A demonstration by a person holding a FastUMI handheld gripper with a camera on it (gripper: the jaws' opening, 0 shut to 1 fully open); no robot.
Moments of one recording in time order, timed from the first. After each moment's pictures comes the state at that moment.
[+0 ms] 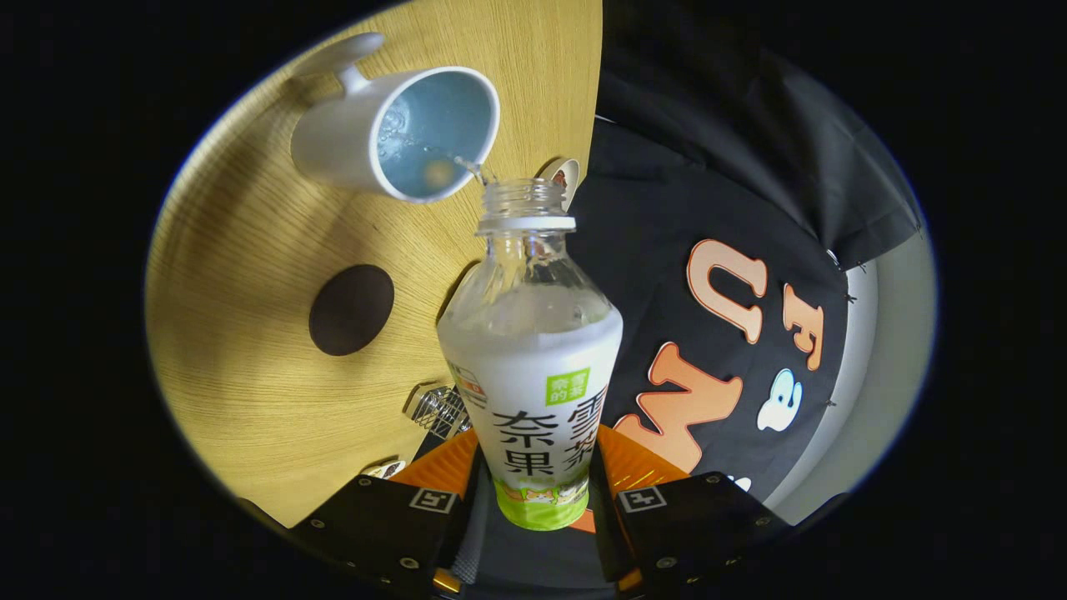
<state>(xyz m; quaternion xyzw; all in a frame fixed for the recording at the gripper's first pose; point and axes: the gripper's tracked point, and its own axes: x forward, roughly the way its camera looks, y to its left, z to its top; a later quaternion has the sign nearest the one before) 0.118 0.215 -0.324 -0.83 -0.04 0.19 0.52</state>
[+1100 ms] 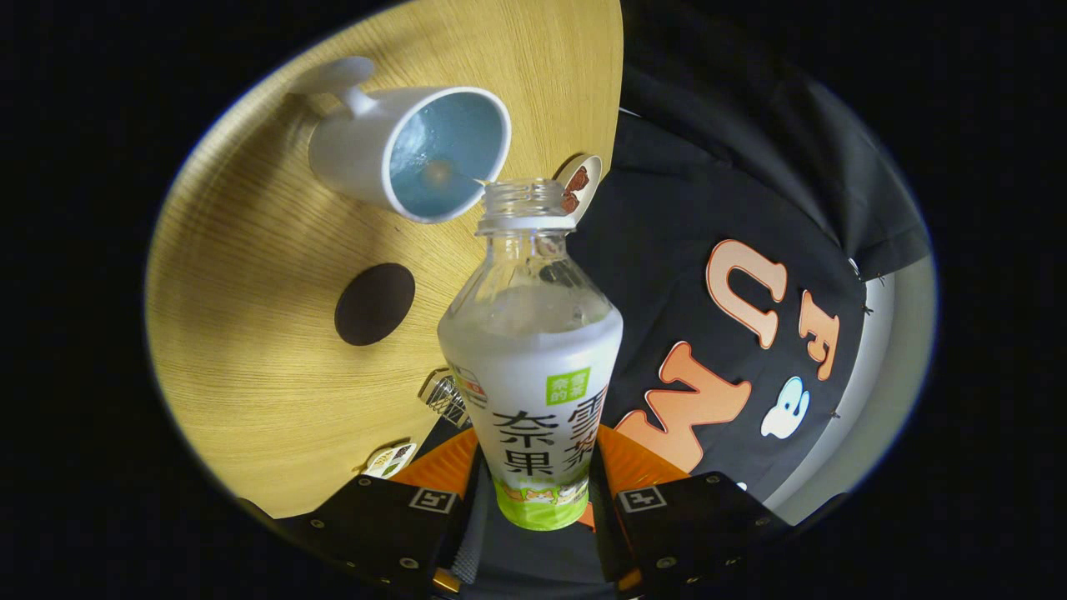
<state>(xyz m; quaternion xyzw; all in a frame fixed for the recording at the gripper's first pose) 0.106 0.221 -0.321 -0.85 0.01 0.18 0.49</state>
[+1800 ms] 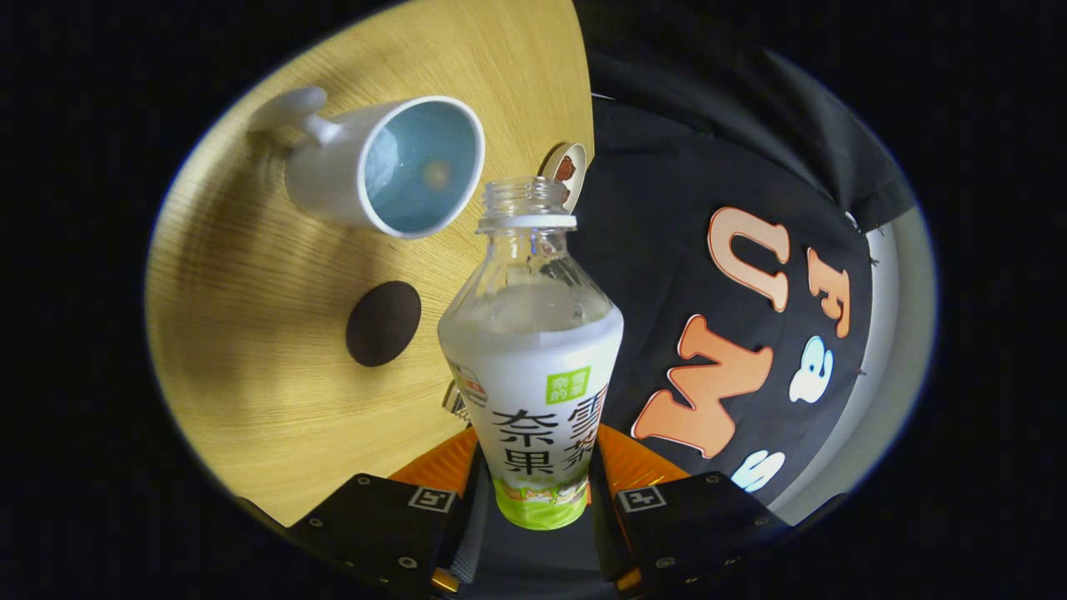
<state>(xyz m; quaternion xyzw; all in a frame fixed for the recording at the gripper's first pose) 0.116 0.208 -0.328 -0.79 0.06 0.19 0.58</state>
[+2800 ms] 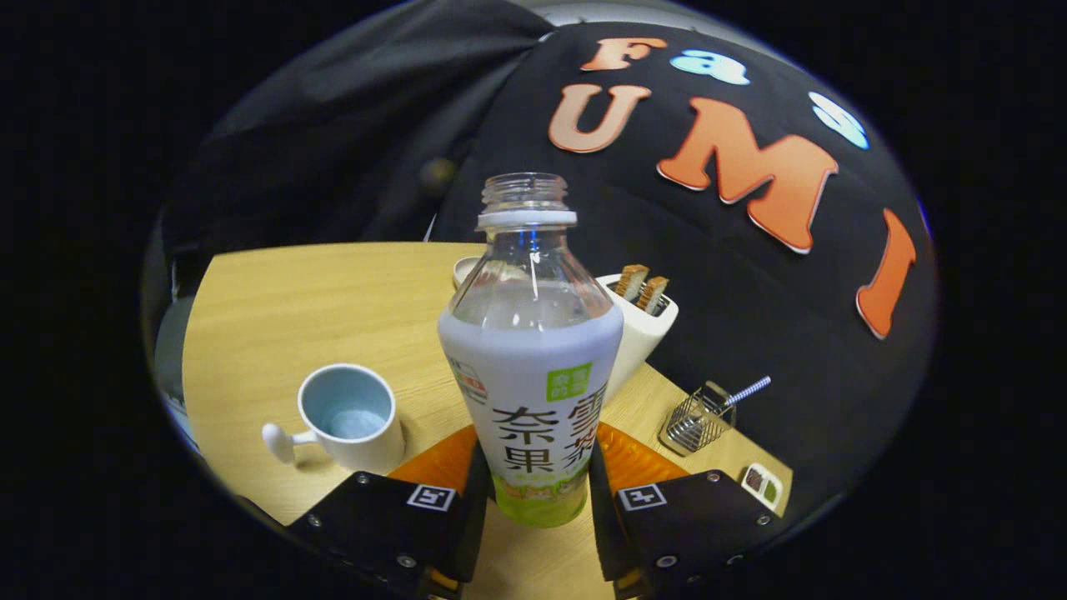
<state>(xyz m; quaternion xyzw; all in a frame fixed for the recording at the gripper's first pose) 0.138 0.213 -0.356 -0.20 0.22 0.33 0.90</state>
